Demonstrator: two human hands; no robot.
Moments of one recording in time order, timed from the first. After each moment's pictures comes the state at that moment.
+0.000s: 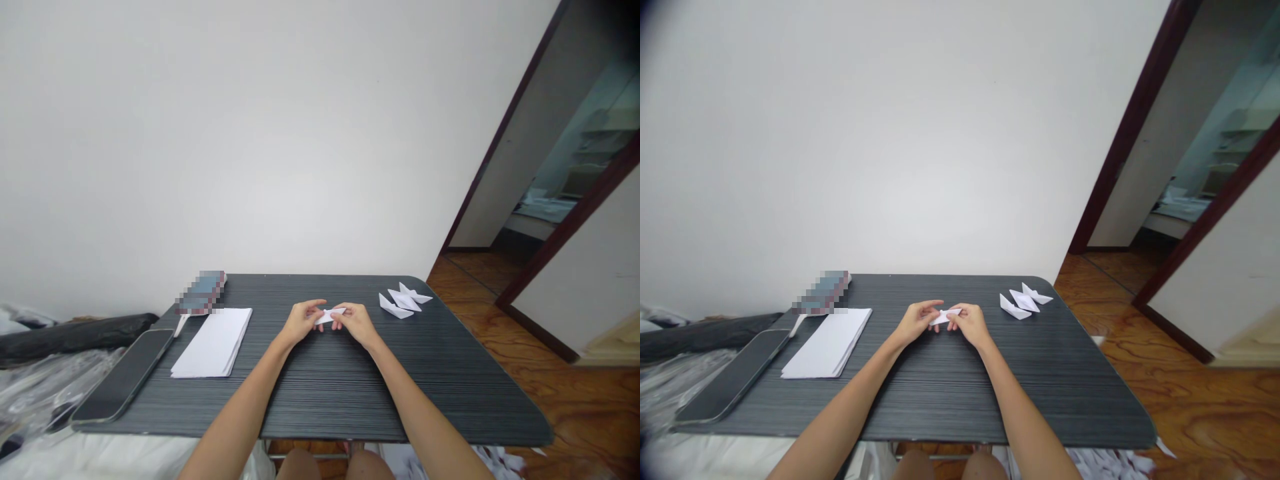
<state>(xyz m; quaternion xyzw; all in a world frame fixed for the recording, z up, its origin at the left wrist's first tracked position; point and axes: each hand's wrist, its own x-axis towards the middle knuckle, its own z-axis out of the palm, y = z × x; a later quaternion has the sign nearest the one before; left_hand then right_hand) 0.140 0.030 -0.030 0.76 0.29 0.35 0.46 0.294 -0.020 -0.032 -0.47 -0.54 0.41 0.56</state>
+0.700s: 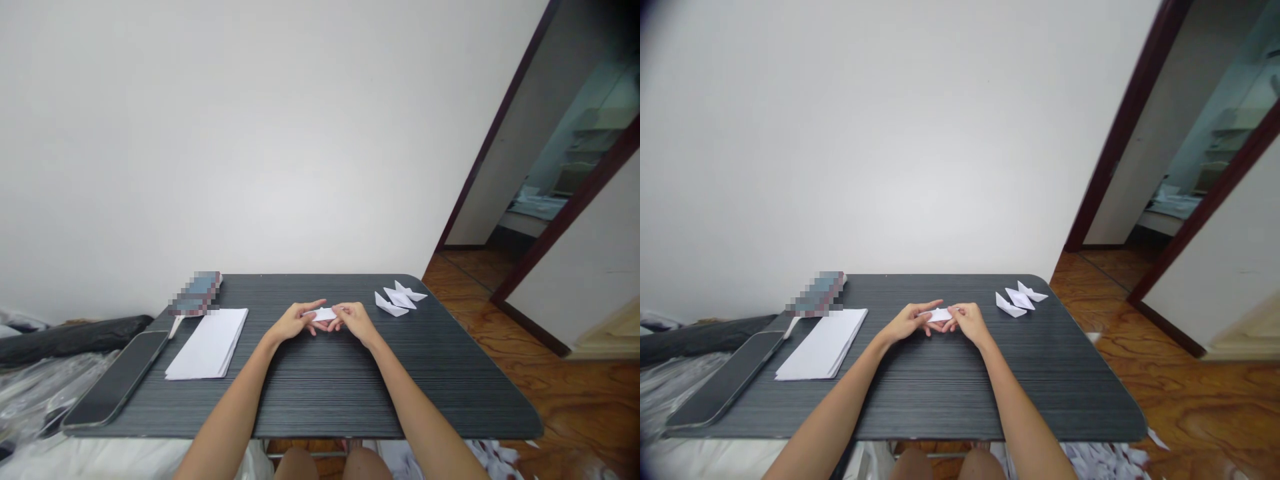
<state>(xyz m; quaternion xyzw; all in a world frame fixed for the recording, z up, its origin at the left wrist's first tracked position) 0.131 0.035 -0.023 0.71 0.20 0.23 0.64 0.301 -0.022 -0.030 -0.45 -0.54 0.47 0.53</state>
